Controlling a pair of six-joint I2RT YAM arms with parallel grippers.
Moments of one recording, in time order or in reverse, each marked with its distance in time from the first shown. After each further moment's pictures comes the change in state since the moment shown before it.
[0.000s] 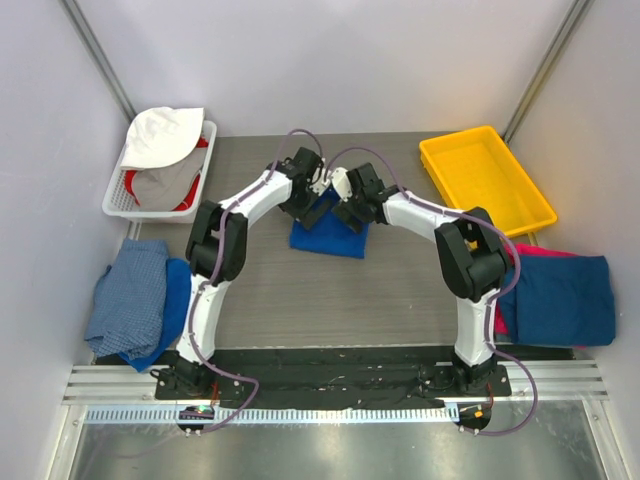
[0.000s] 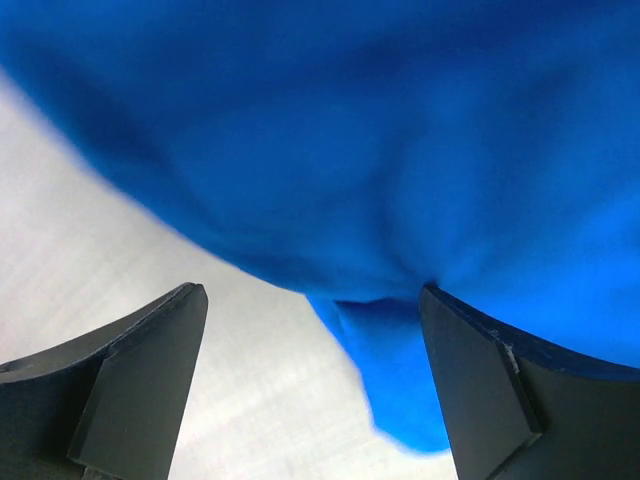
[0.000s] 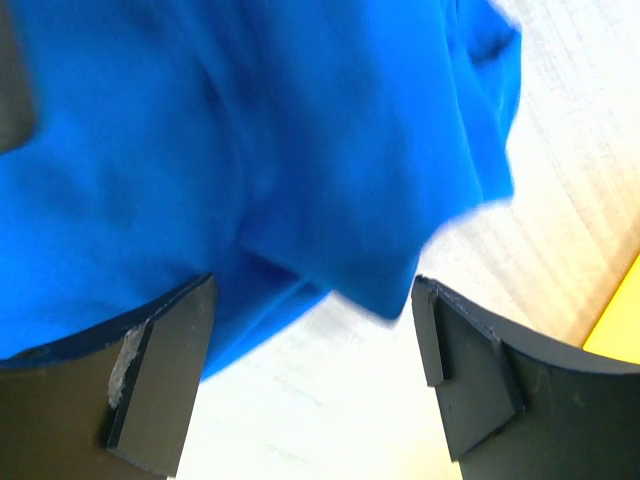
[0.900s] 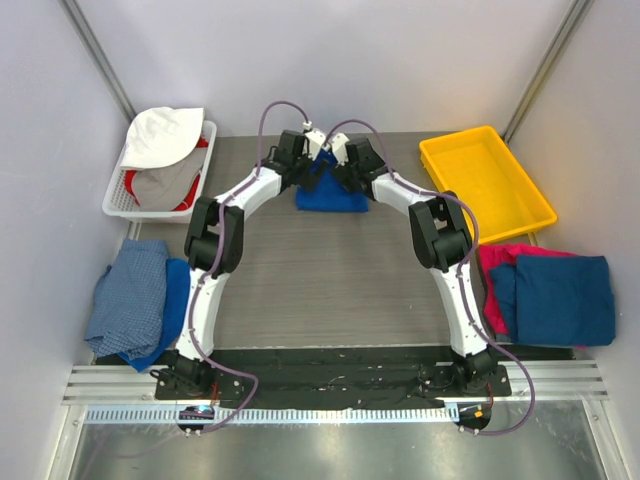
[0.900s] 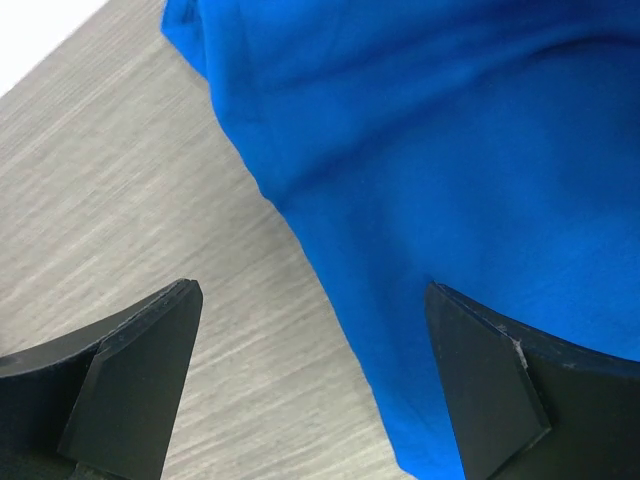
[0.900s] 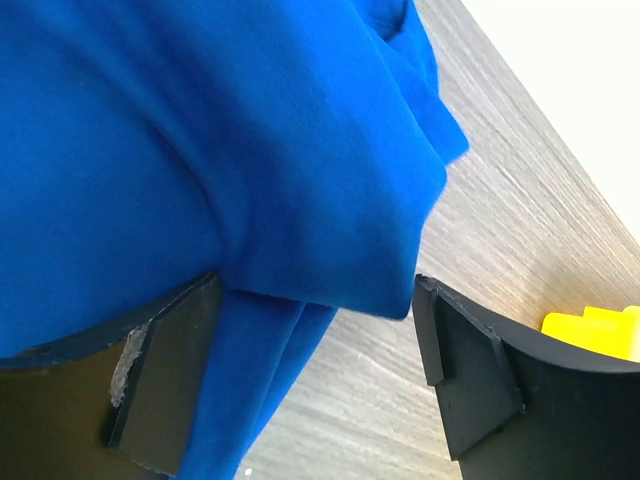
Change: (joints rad) left arm 0.082 0.049 0.005 0.525 -0.035 0.002; right arm -0.085 0.406 0.471 0.200 0.093 -0.043
